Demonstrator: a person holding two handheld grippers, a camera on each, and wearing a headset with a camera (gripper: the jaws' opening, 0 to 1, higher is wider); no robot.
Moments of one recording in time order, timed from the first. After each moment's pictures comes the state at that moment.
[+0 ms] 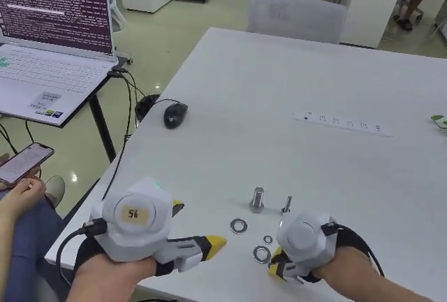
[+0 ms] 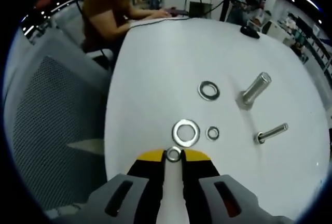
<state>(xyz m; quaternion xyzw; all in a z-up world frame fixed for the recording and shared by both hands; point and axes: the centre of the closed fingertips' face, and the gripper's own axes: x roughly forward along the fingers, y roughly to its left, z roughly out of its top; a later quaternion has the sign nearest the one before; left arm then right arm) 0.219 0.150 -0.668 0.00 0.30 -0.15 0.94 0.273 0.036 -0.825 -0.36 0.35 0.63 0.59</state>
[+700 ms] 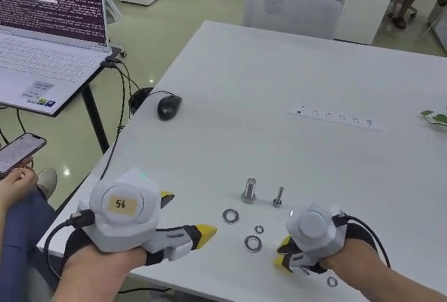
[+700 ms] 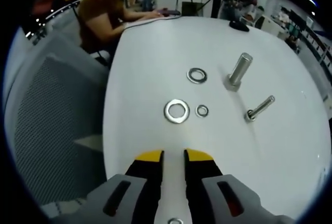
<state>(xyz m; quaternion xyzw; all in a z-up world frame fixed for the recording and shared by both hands) 0.214 0.152 -0.668 -0.01 0.29 -0.13 0.95 0.287 0.001 -0.823 -0.36 0.35 0.62 0.61</state>
